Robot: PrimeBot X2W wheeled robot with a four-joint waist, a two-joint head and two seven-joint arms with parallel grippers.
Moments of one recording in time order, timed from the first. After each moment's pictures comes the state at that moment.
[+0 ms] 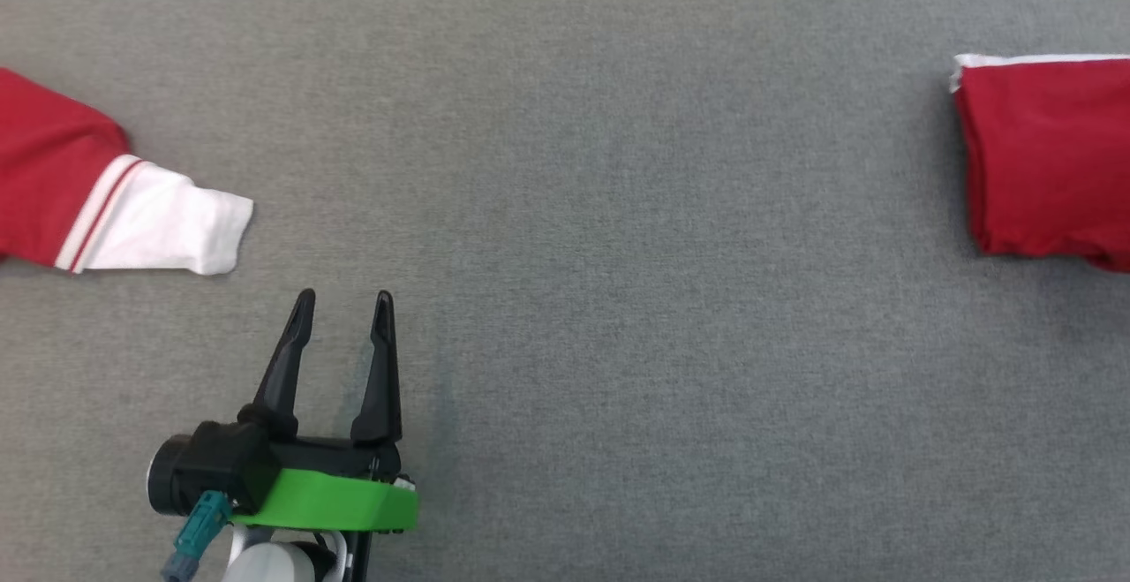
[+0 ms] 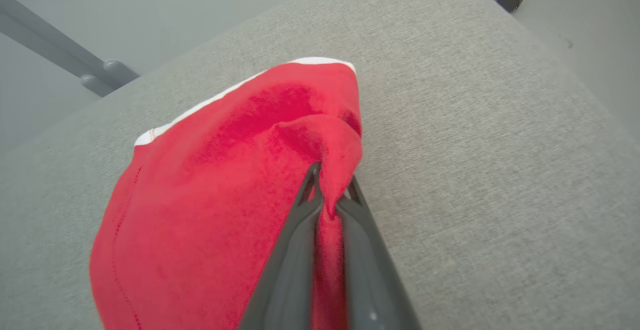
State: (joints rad) left arm -0.04 0.05 -0.16 0.02 -0.27 -0.07 -0.26; right arm -0.68 -0.58 -0.01 0.79 0.80 0.13 0.28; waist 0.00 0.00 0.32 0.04
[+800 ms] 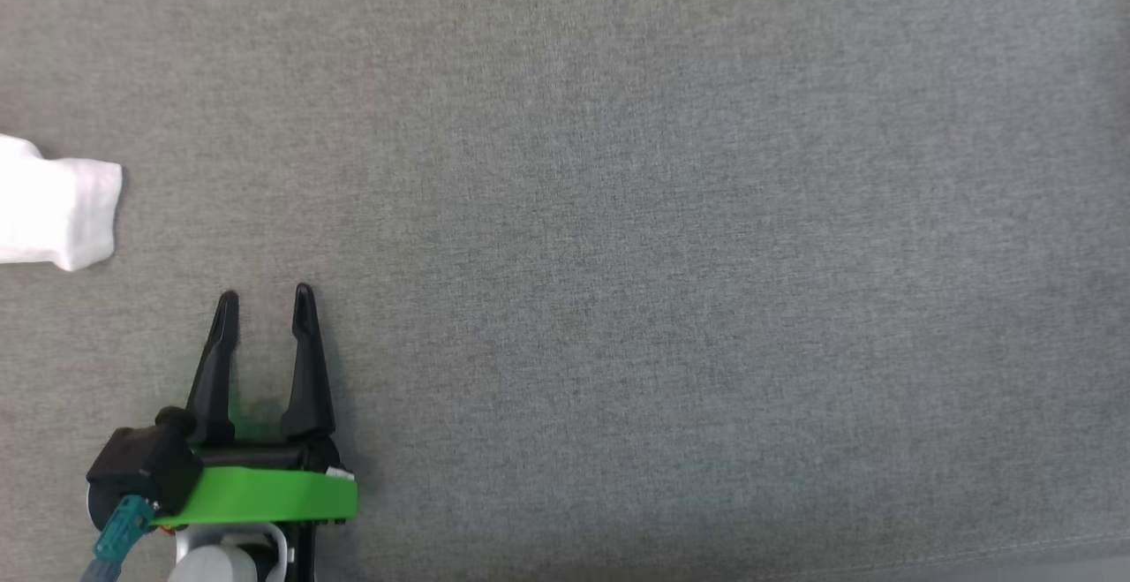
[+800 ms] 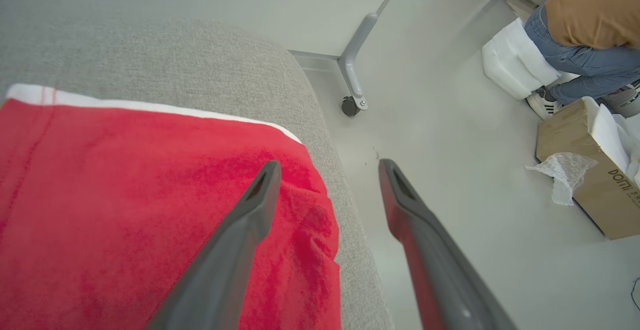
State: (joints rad) left arm -0.06 0.05 -0.03 0.03 -0.32 -0.09 -0.27; right arm -0.96 -0.77 0.06 1.06 0.30 0.13 -0.09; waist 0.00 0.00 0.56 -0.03
